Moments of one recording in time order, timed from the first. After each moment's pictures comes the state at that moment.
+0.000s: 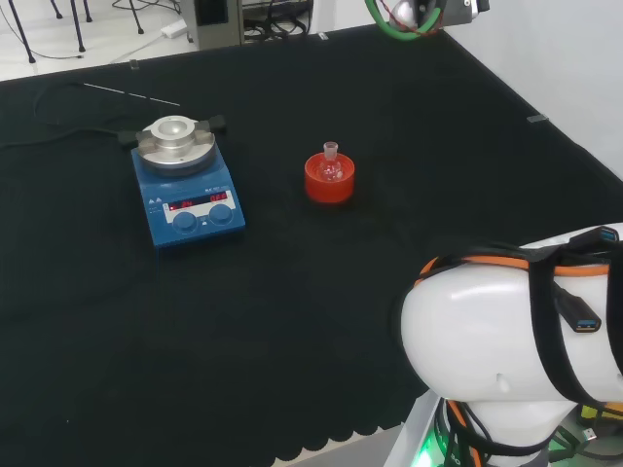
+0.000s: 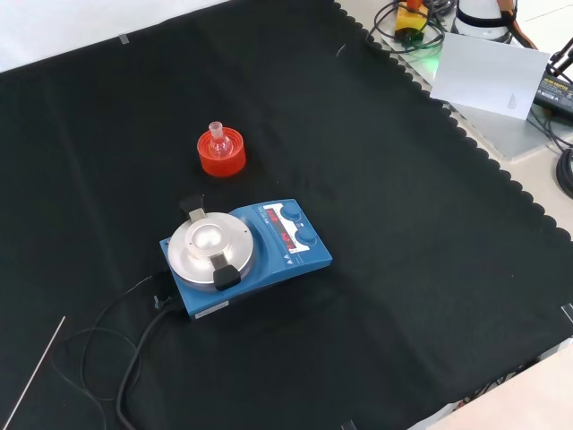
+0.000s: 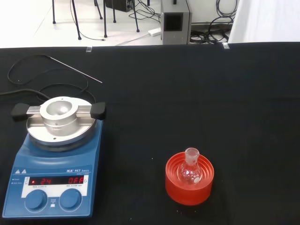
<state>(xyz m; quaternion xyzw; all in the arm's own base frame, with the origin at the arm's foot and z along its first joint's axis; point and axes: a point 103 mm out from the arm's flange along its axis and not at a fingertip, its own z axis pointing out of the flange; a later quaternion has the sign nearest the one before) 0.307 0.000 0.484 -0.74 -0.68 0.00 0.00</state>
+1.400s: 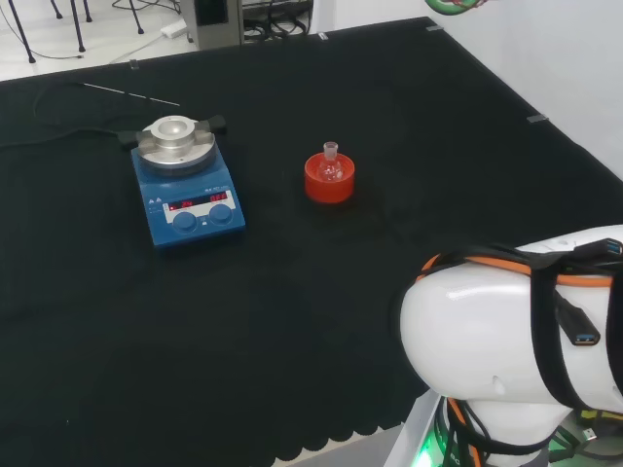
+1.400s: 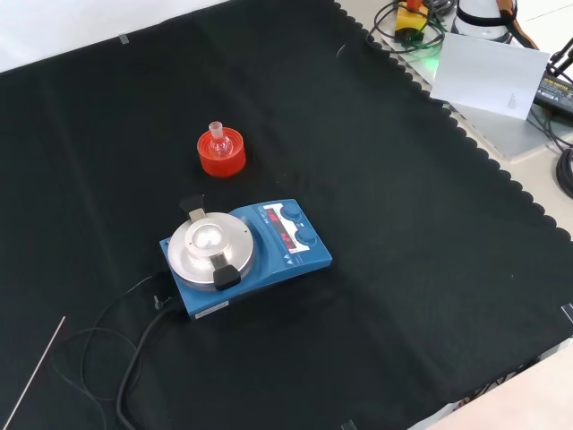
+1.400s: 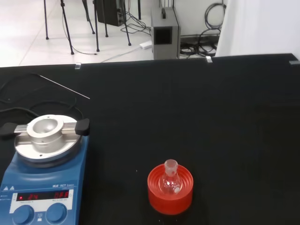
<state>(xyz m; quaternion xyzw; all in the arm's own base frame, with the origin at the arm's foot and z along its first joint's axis) 0.286 -0.038 0.510 -0.75 -0.66 -0.02 0.00</state>
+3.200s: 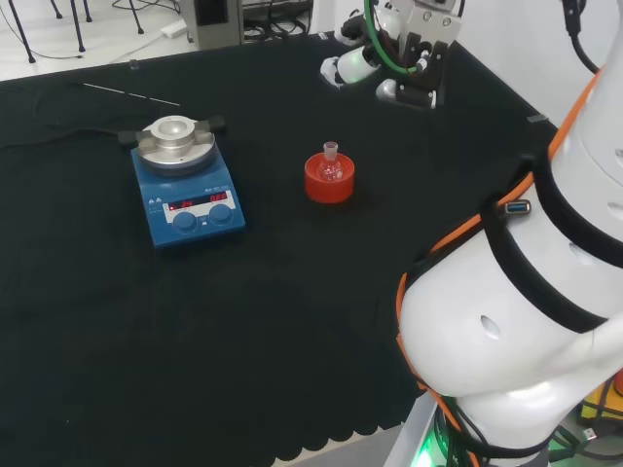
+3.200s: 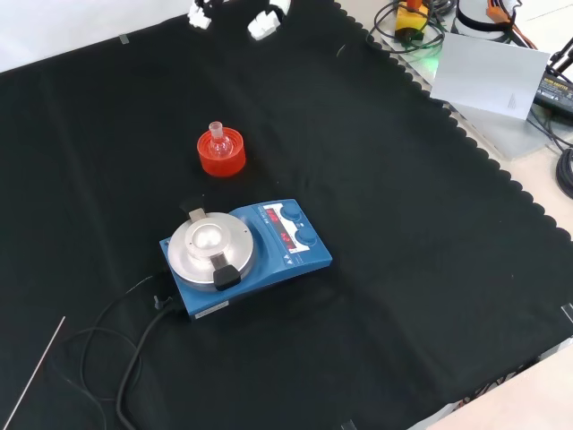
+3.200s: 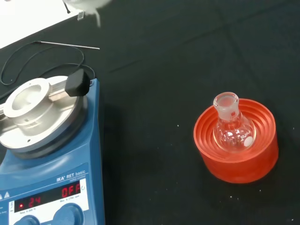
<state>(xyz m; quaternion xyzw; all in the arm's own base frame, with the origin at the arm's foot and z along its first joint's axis) 0.441 -0.067 0.295 -0.74 -0.64 -0.09 0.18</state>
